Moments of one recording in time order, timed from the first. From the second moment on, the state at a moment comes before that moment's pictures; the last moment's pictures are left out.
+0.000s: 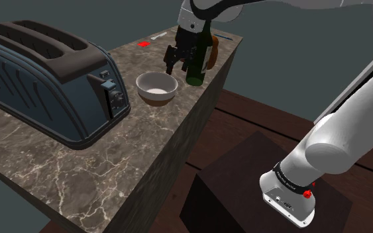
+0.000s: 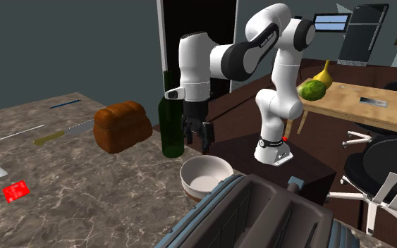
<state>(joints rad) 0.09 -0.05 0.22 -2.00 0.17 2.04 0.05</state>
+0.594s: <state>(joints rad) 0.10 0.05 0.23 -2.00 0.16 2.13 0.06</state>
